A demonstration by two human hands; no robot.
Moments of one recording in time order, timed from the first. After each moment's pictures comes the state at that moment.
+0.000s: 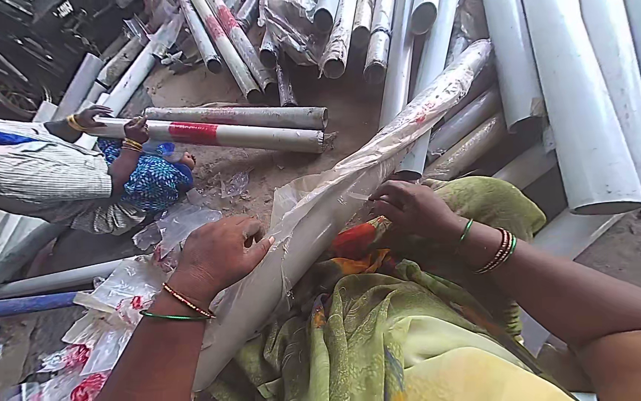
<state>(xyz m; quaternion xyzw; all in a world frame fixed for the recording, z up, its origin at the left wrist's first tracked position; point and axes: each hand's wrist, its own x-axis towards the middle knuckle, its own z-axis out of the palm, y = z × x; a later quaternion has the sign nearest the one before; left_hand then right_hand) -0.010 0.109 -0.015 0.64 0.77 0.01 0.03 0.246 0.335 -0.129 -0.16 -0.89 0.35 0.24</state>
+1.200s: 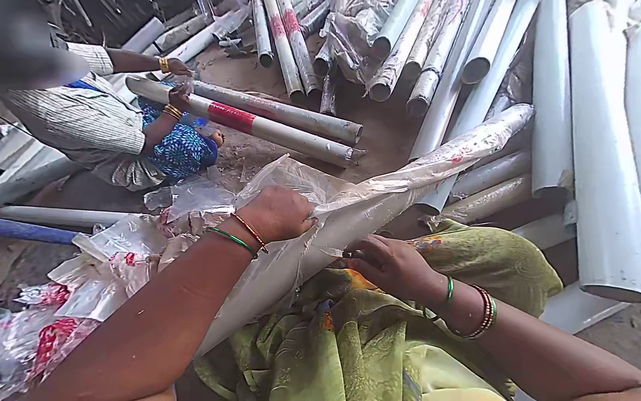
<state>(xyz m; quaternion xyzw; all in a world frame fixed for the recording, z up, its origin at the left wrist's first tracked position) -0.004 0.173 -0.001 0.62 0.74 -0.20 0.18 0.212 0.271 -0.103 -0.01 -0.91 0.38 0.20</state>
